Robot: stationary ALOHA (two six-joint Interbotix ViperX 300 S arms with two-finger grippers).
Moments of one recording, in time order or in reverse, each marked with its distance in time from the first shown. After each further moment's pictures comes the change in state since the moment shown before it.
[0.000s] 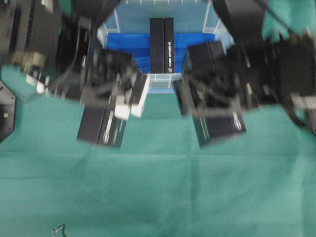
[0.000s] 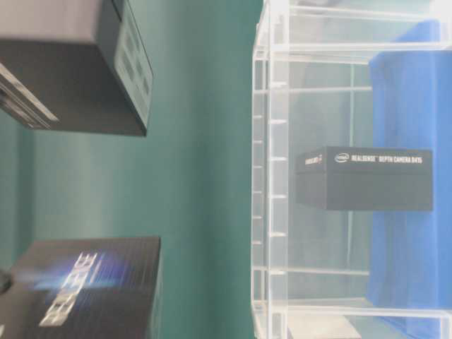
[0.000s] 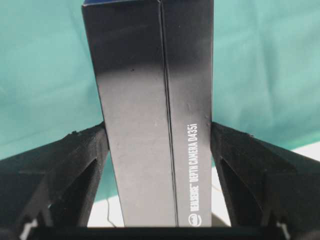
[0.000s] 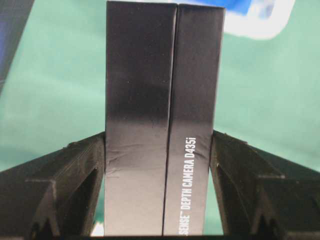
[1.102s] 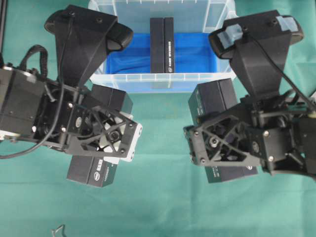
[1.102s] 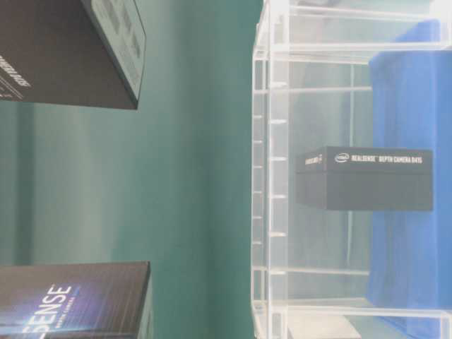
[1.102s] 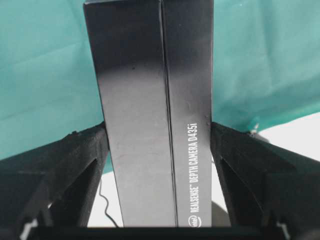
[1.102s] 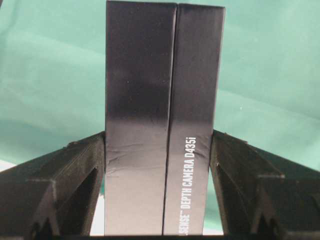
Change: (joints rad) left arm -0.123 -0.005 0.000 0.012 0.003 -0.115; right arm 0.114 0.006 0.000 -0.006 0.028 0.115
